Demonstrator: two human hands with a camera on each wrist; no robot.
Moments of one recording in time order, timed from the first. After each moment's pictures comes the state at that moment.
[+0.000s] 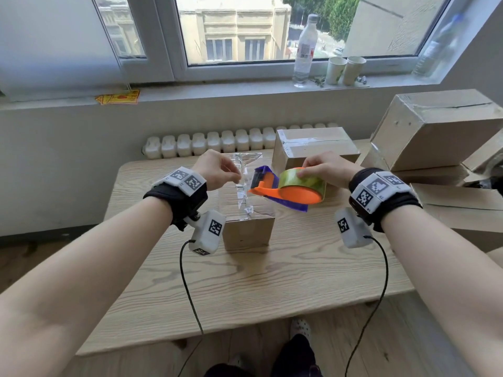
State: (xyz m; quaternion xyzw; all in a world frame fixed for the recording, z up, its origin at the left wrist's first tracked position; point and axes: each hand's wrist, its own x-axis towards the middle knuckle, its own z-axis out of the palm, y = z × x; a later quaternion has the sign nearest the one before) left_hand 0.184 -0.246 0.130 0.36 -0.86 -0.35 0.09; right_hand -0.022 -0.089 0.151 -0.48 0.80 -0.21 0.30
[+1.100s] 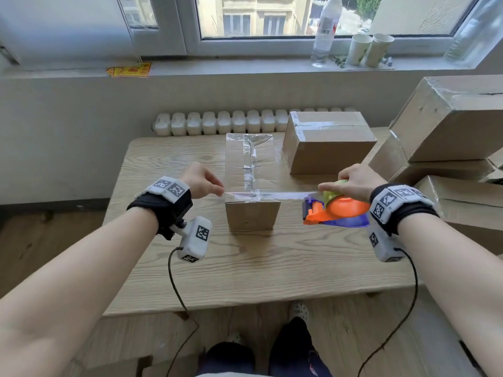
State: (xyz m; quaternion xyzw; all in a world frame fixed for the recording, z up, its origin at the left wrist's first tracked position) left_hand 0.235 -0.243 0.082 0.47 -0.80 -0.37 0.00; right_hand -0.060 -0.052 0.088 -0.45 0.87 -0.06 0.19
